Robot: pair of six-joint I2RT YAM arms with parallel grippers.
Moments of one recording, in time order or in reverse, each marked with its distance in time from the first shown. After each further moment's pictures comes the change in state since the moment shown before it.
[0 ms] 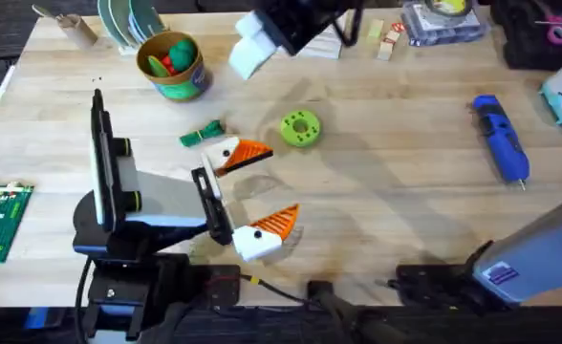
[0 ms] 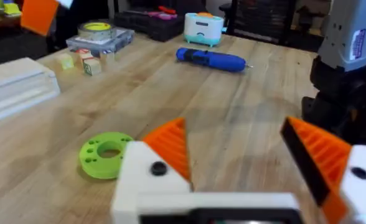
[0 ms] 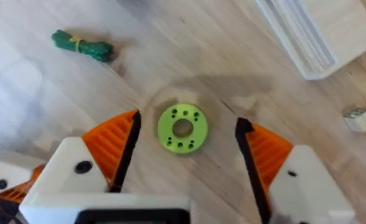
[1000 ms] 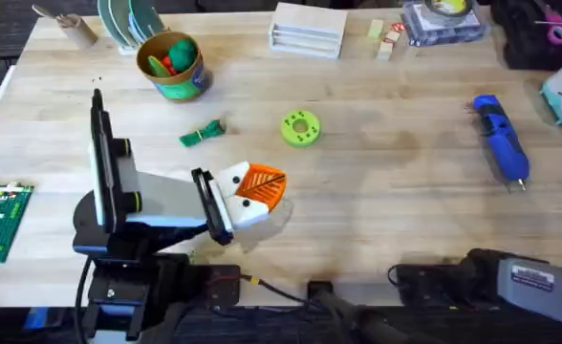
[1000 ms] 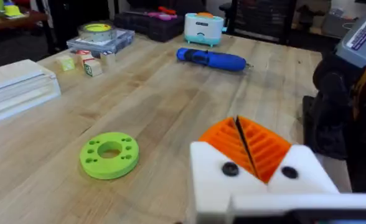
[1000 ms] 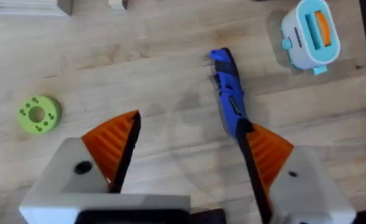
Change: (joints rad) left arm 0.000 0.000 0.000 0.000 0.000 0.007; right arm -0.918 -0.500 0.007 -0.430 -0.003 0.060
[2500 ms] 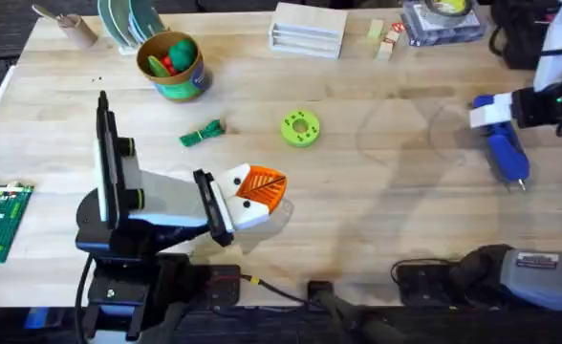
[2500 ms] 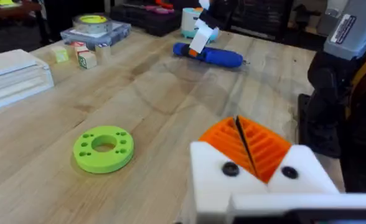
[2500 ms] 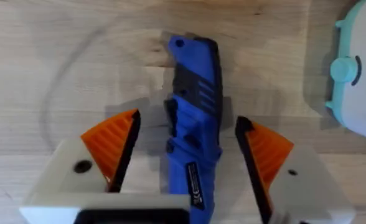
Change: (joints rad) left arm 0.000 0.000 0.000 -0.041 0.000 0.000; right arm -0.285 0.174 -0.968 0.911 -0.033 -0.549
